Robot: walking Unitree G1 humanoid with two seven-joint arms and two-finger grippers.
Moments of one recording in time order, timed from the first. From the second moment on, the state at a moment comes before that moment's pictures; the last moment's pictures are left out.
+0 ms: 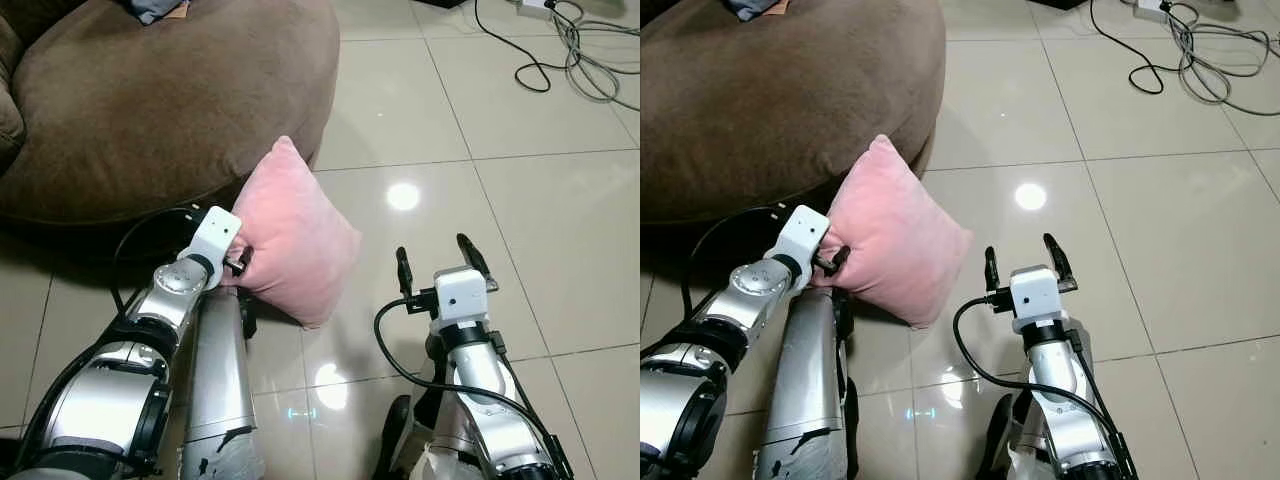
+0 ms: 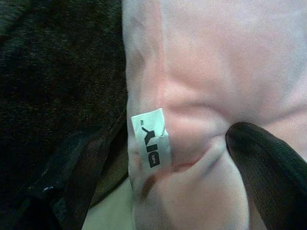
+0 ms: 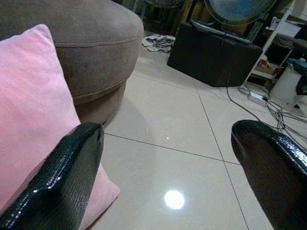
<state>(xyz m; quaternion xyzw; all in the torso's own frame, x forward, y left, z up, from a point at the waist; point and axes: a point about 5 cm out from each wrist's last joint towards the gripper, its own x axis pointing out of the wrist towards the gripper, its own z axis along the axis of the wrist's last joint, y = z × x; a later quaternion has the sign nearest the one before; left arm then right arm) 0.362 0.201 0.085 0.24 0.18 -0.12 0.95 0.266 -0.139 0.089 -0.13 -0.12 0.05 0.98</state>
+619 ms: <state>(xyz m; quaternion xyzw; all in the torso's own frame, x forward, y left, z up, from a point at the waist) 0.356 0.190 0.069 0.29 0.21 -0.13 0.92 0.254 -0.143 0.087 -0.13 -0.11 0.03 0.98</state>
